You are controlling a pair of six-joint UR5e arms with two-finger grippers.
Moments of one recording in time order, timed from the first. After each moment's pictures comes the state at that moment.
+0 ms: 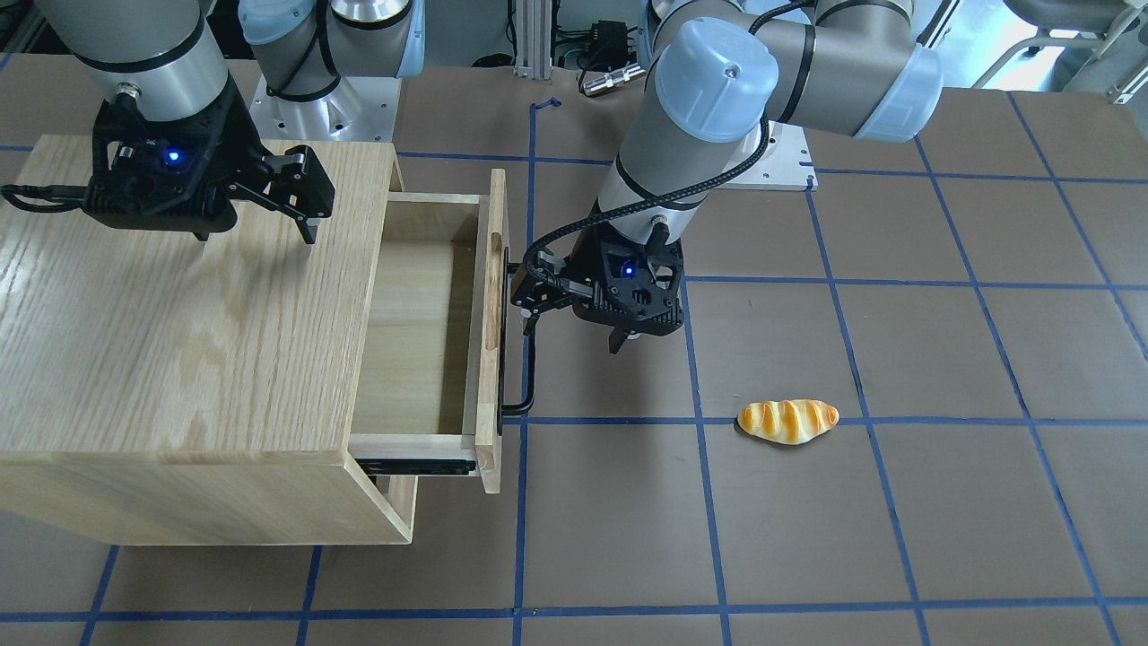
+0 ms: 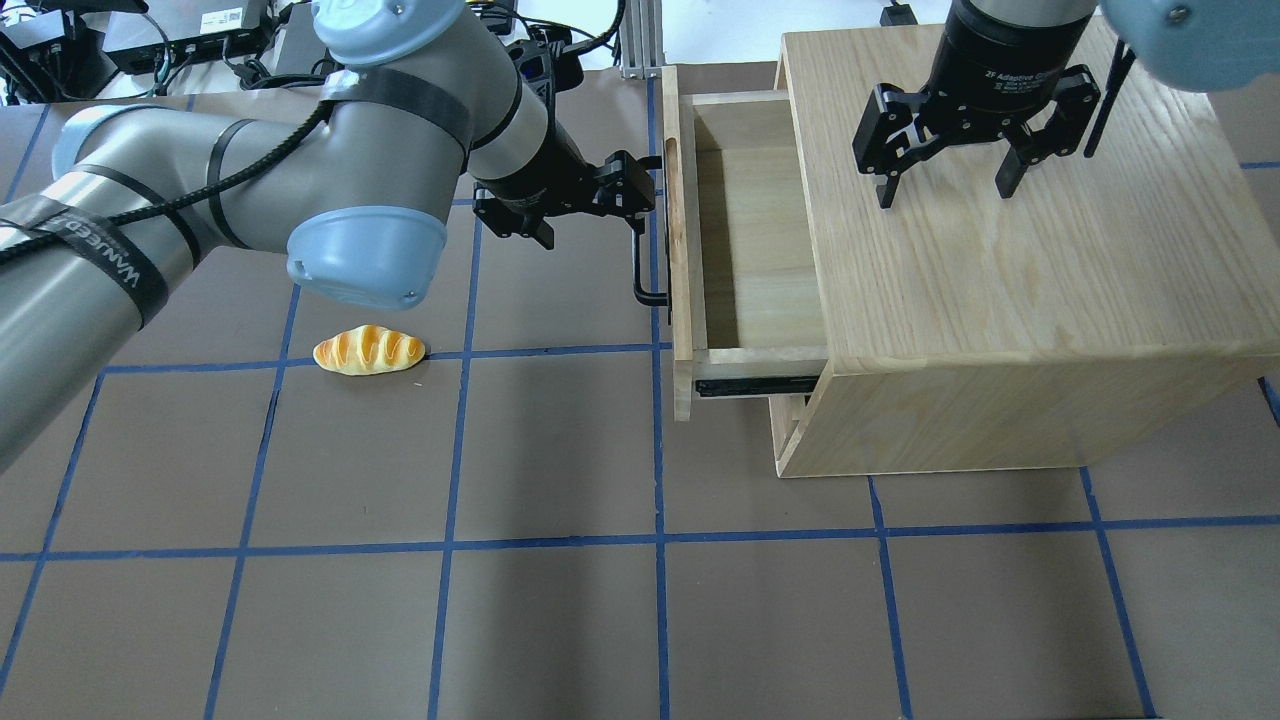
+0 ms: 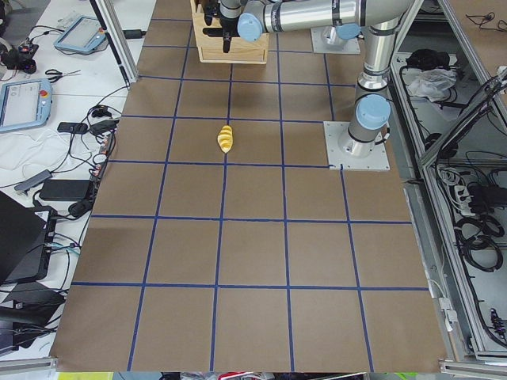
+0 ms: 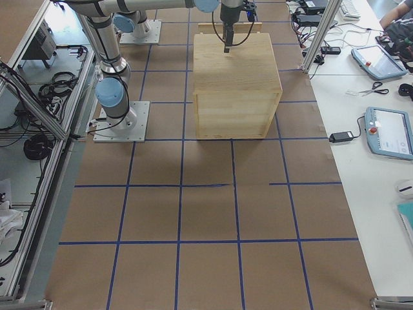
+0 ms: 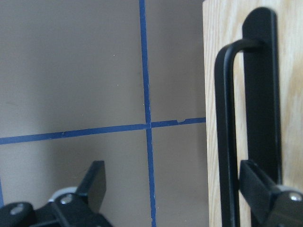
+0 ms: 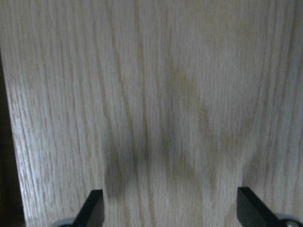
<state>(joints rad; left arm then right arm) -1.78 -1.76 -1.67 -1.06 1.33 -0.19 1.60 -1.49 1.43 -1.47 -1.61 0.02</state>
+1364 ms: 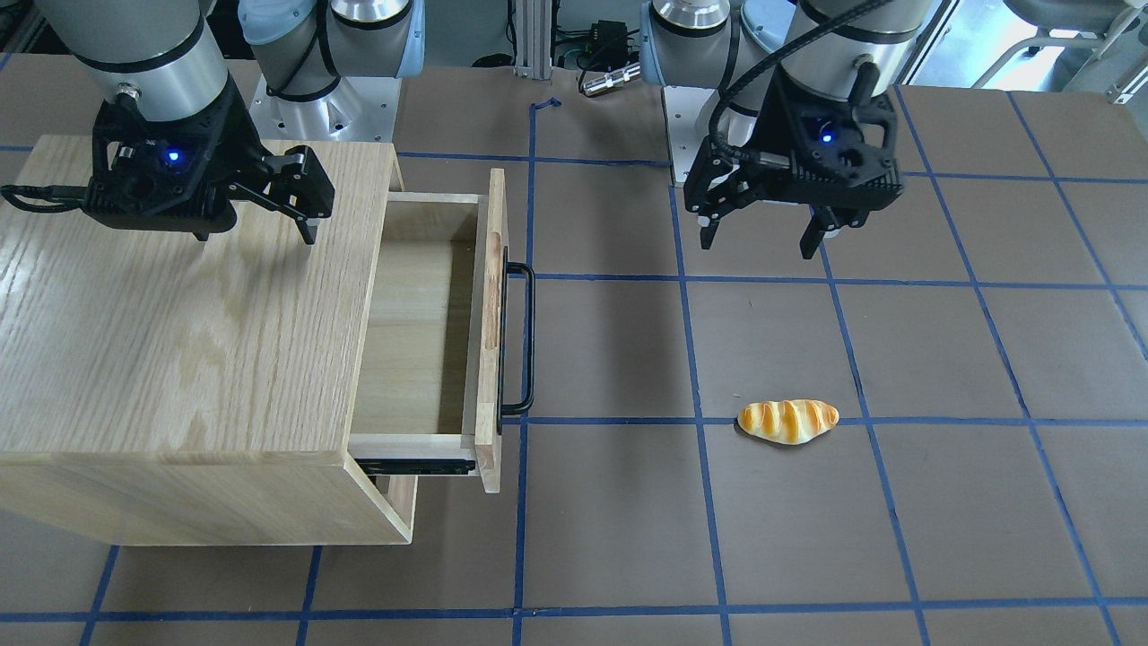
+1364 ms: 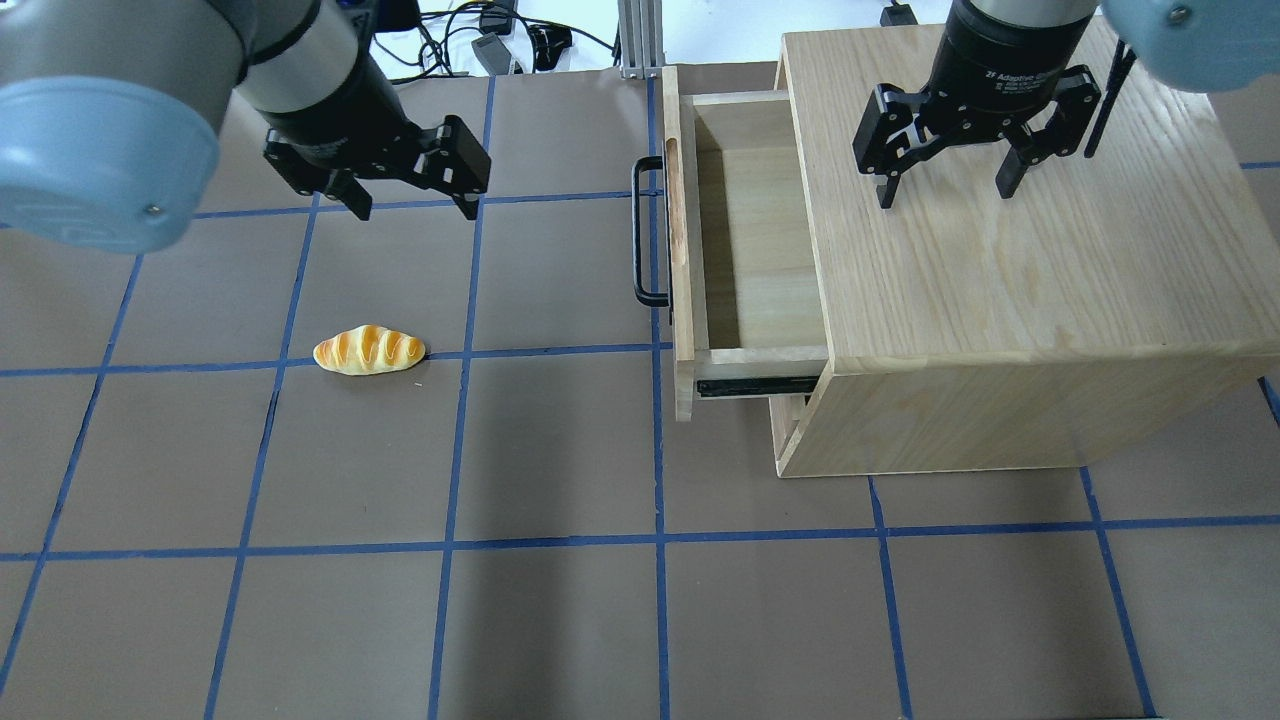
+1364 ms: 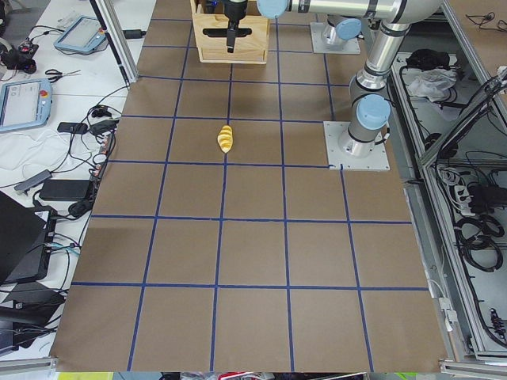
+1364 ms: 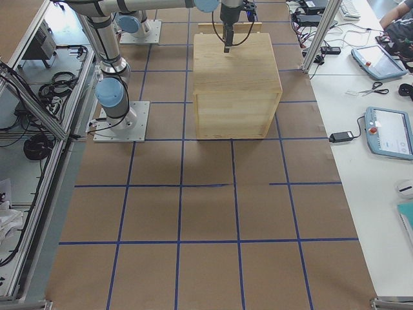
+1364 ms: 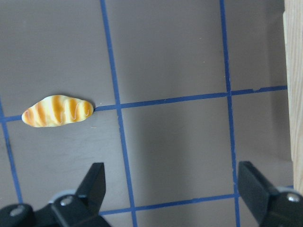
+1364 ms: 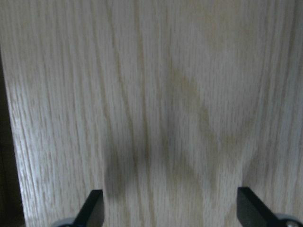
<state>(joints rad) -1.61 -1.59 -1.50 -1.50 1.57 0.02 1.60 -1.49 1.43 -1.47 -1.61 0.02</state>
